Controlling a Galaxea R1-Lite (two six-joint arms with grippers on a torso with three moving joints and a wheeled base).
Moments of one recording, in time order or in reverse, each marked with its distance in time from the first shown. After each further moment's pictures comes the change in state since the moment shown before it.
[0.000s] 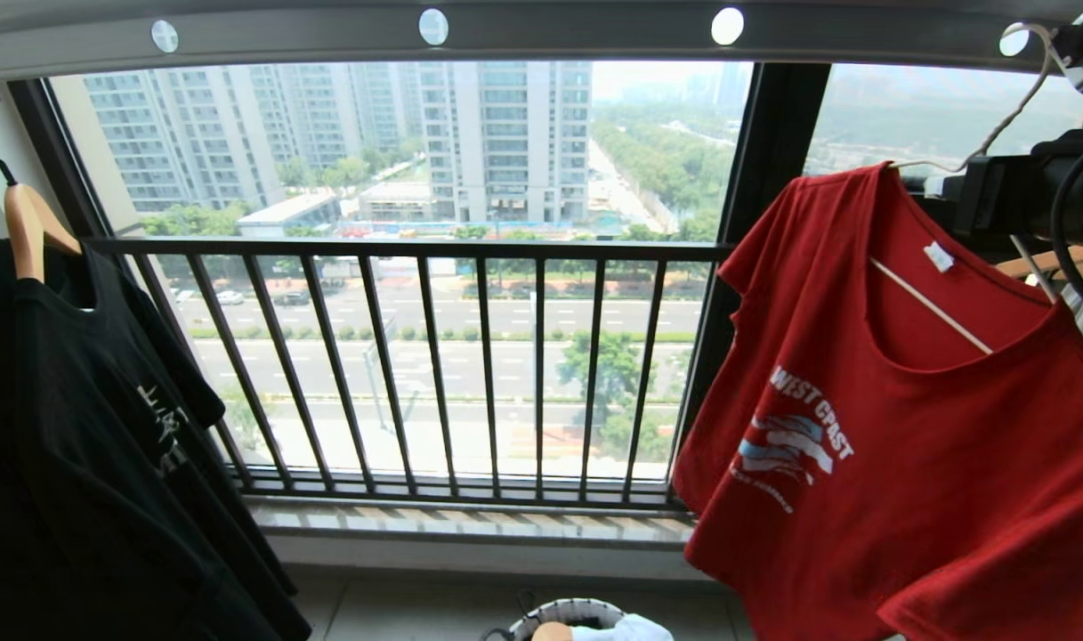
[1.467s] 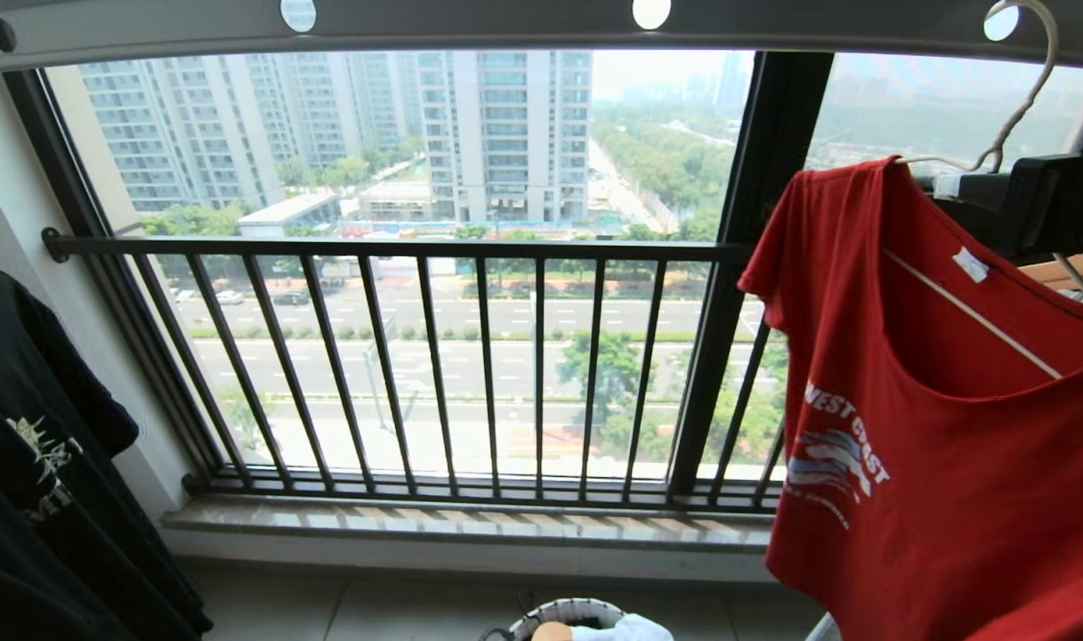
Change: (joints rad) left arm 0.000 0.001 0.000 0.000 0.000 0.000; right arm 0.133 -0.157 0.116 -0.005 0.004 -0.019
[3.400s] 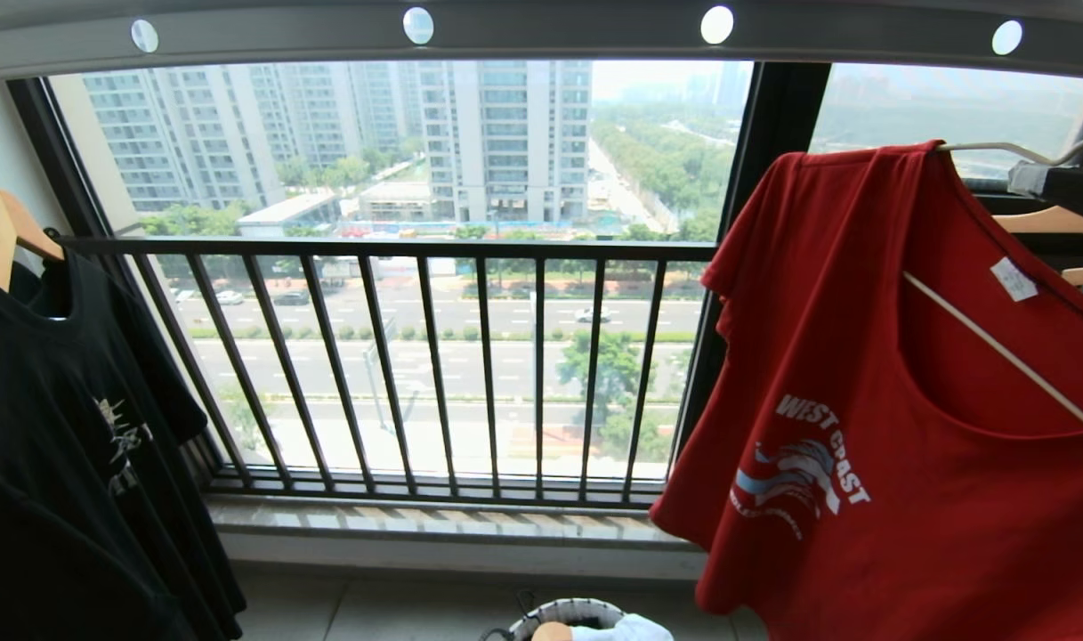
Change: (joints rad) left arm 0.000 0.000 0.000 0.000 0.000 0.000; right arm 0.018 -0.185 0.168 -0.088 0.033 -0.005
